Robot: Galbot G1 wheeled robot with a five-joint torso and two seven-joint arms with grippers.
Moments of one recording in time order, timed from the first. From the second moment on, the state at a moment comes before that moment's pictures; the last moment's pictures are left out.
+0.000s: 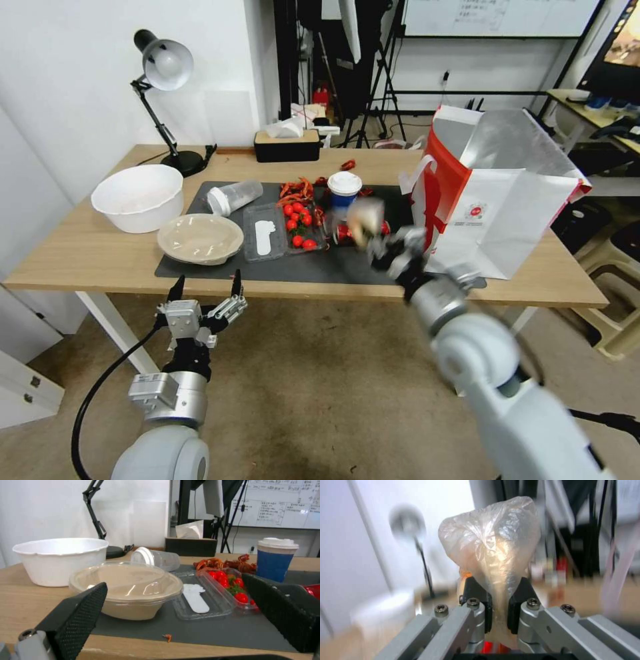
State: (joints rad) left arm 1.69 -1.61 -0.54 -2.29 -0.09 0.04 0.00; right arm -1.05 1.11 0.35 2.21 0.73 -0.26 0.09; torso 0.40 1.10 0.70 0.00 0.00
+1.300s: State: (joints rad) left arm 1.70 -1.61 -0.52 -2.27 -0.06 -0.01 0.00; right arm -0.81 0.97 0.55 2.09 0.78 -0.69 0.50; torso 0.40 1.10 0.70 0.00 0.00
